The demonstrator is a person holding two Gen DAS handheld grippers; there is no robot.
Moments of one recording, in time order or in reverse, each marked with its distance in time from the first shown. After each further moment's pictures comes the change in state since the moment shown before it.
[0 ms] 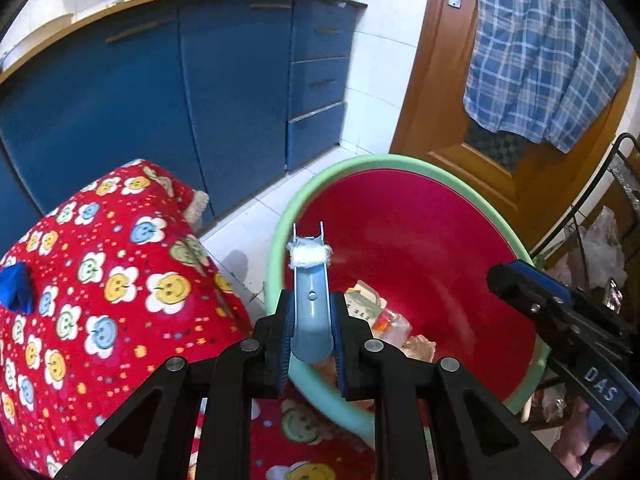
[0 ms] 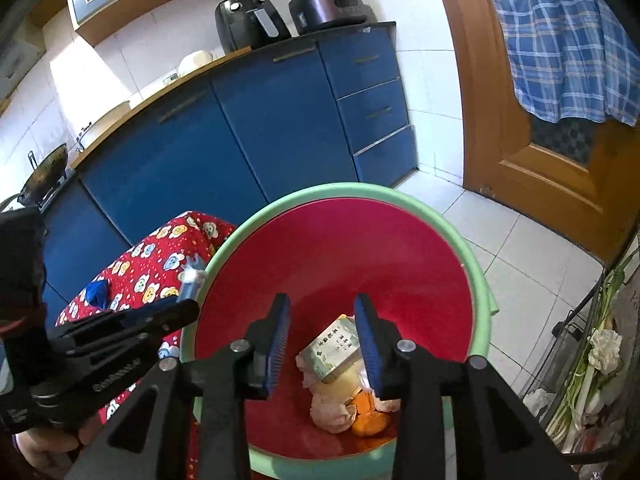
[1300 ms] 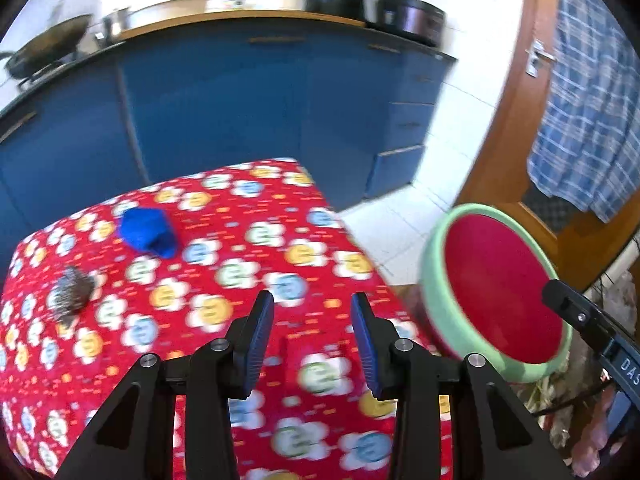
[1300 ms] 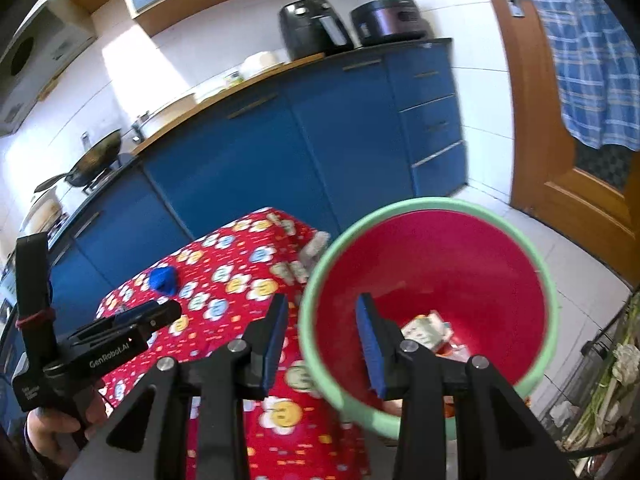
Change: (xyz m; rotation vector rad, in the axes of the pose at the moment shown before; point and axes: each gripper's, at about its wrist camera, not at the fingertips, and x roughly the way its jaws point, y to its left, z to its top) left arm -0.108 0.121 -0.048 -0.232 -0.115 0.186; right arm -0.032 0.080 -0.009 -0.097 -0.014 0.160
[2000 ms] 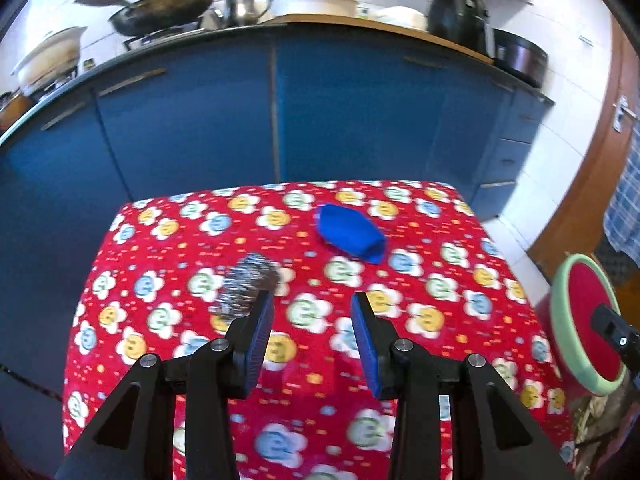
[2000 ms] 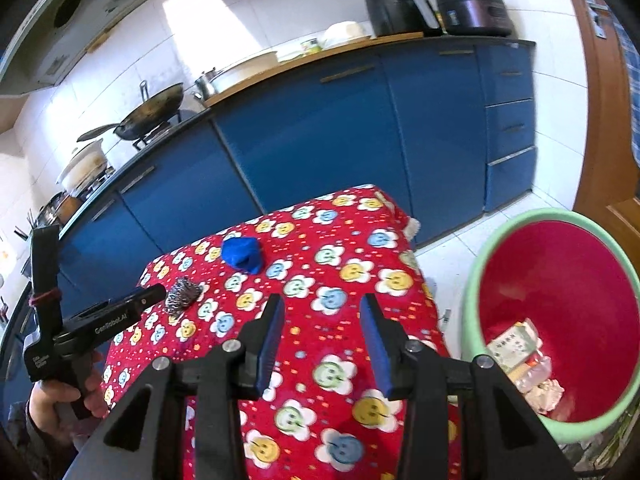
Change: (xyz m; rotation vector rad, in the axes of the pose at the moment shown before) left arm -0.033 0.158 -0.006 -0.175 -0.029 0.248; right arm 0.046 0.119 -0.002 -0.131 0.085 0.150
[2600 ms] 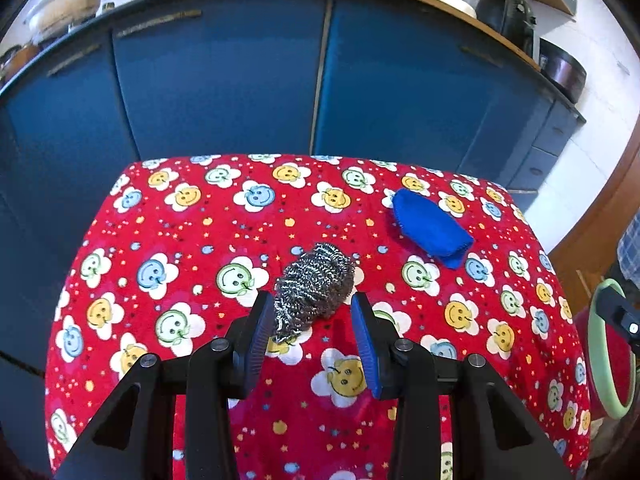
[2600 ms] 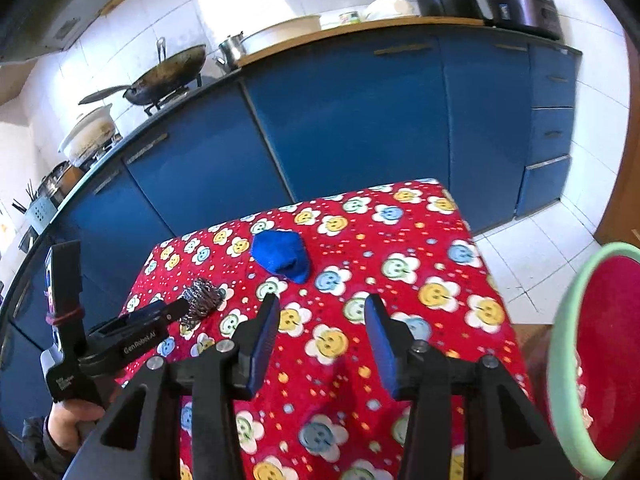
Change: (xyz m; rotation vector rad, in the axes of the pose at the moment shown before) left arm 0.067 0.058 0.002 -0.104 0.074 -0.006; right arm 0.081 0.065 0.020 -0.081 0.082 0.028
